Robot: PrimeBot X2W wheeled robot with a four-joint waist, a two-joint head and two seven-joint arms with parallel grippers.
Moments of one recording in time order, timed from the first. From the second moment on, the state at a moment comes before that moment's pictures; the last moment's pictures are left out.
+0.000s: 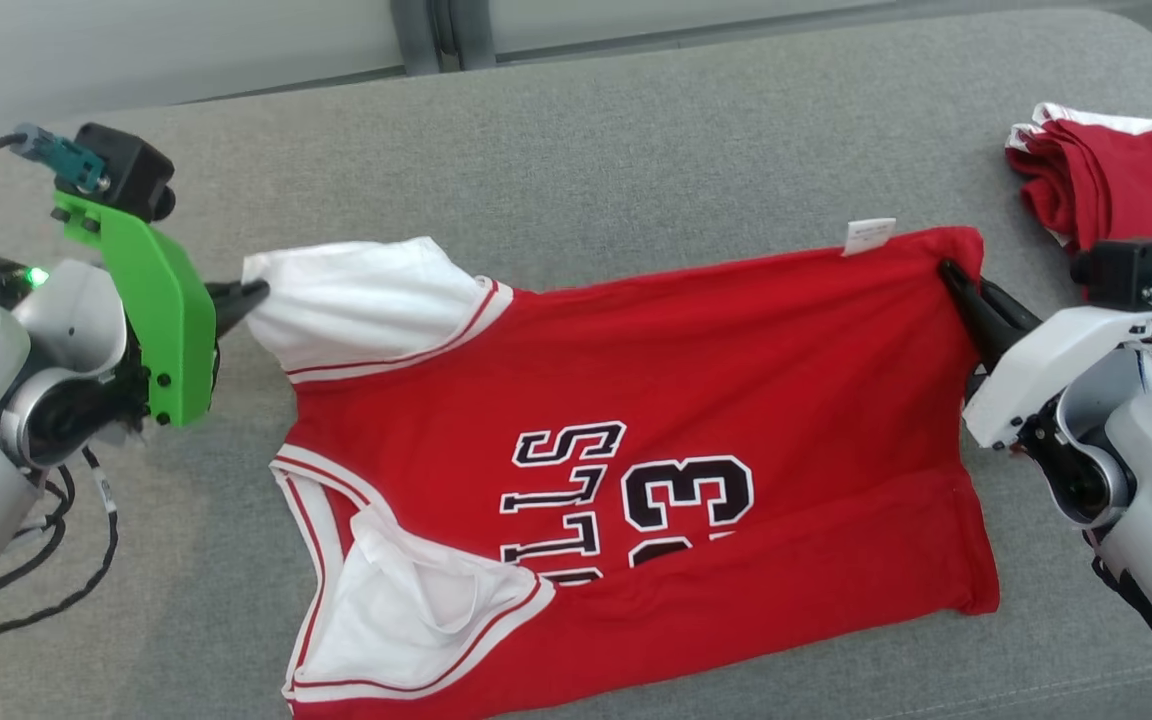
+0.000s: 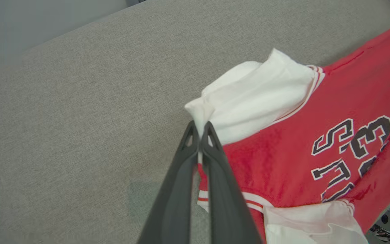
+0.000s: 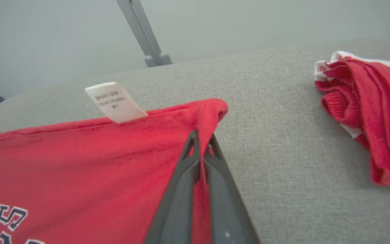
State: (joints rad) left arm -0.98 0.71 -0.98 0.39 -1.17 -0.13 0.54; right arm -0.63 -0.48 0.54 0.59 0.89 0.13 -0.08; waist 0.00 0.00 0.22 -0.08
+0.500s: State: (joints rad) left arm -0.84 0.83 -1.05 0.10 -1.31 -0.08 0.74; right arm -0.58 -0.66 0.77 0.51 0.93 0.13 0.02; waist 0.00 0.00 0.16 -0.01
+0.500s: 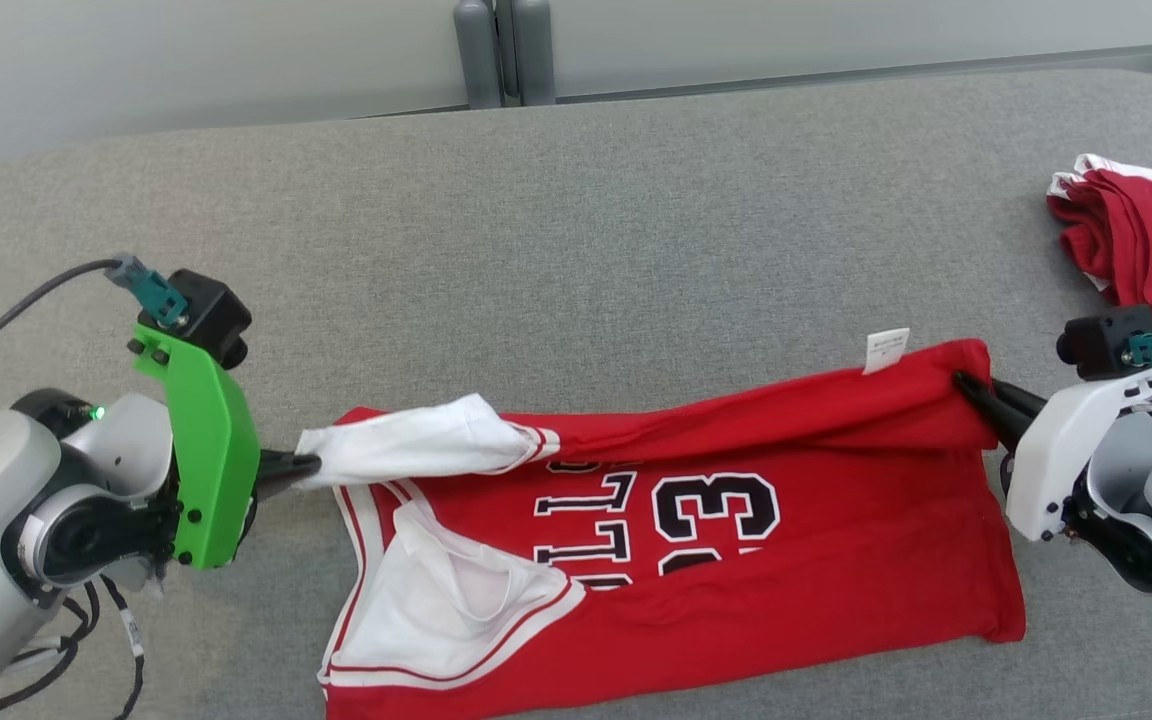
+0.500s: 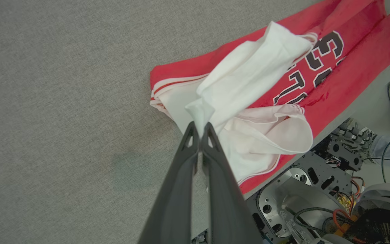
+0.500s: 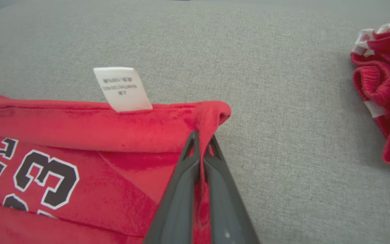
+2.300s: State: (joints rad) left arm -0.51 0.89 -0.80 -0.06 -1.20 0.18 -0.09; right arm -0.51 -0.73 0.61 0.52 1.08 0.13 -0.26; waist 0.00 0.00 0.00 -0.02
